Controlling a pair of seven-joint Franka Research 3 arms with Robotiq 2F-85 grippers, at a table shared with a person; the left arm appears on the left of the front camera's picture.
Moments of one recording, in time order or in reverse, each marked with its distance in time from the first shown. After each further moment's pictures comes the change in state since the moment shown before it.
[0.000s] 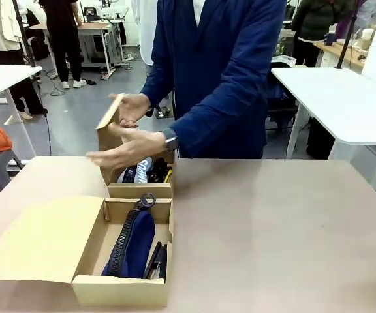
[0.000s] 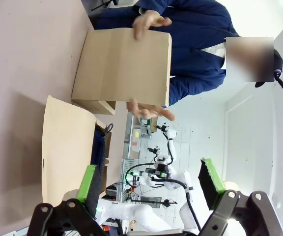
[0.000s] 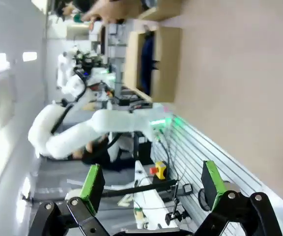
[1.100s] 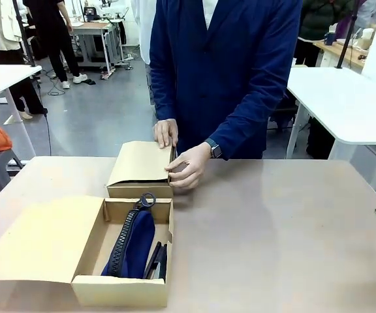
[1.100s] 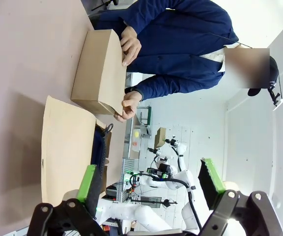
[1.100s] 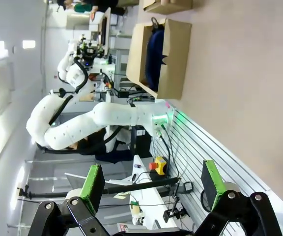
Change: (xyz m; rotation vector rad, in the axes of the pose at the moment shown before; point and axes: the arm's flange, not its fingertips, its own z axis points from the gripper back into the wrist) left arm 0.000 0.000 0.000 0.000 0.000 -0.001; right arm 0.006 0.034 -0.026 0.012 0.054 0.073
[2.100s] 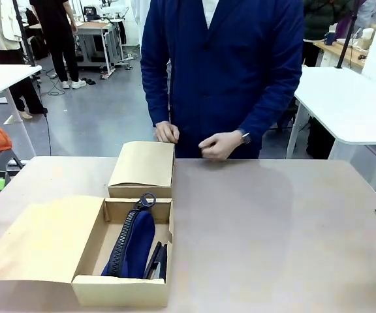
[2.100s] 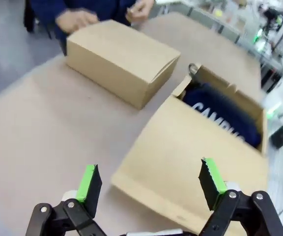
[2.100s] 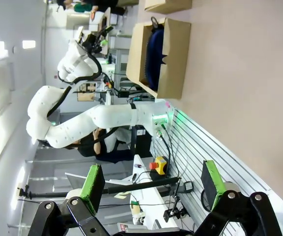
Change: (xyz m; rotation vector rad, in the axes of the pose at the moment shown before) left arm 0.019 0.002 -0.122 0.180 0.377 -1.413; right arm 0.000 -0.001 0.000 0.000 0.002 -0.003
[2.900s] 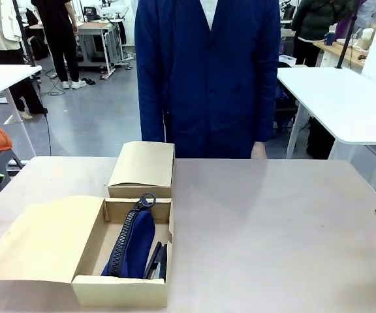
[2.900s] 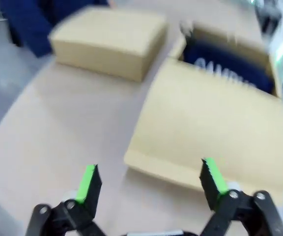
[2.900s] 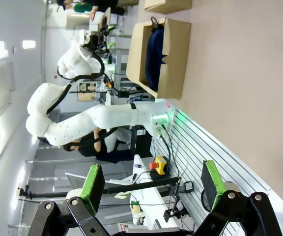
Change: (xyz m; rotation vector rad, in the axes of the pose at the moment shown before) left arm -0.010 0.013 0.003 -0.059 0.151 -0.294; right arm 0.000 0.000 0.000 0.000 0.000 -0.001
